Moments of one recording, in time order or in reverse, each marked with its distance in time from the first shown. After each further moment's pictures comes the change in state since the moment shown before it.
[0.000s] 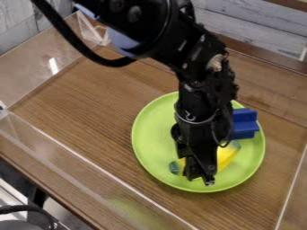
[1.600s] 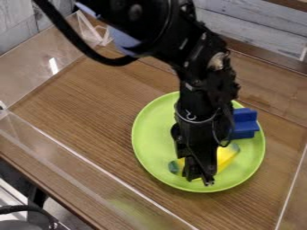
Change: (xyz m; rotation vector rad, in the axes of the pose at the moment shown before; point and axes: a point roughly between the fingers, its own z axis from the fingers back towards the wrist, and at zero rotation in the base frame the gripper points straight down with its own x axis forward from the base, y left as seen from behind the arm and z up) arm 0.002 -0.002 0.001 -0.007 -0.003 -0.013
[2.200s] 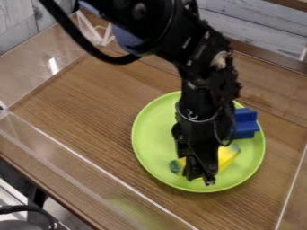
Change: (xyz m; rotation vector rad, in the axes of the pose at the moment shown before) arm 0.000 0.000 0.001 -0.004 0.012 0.002
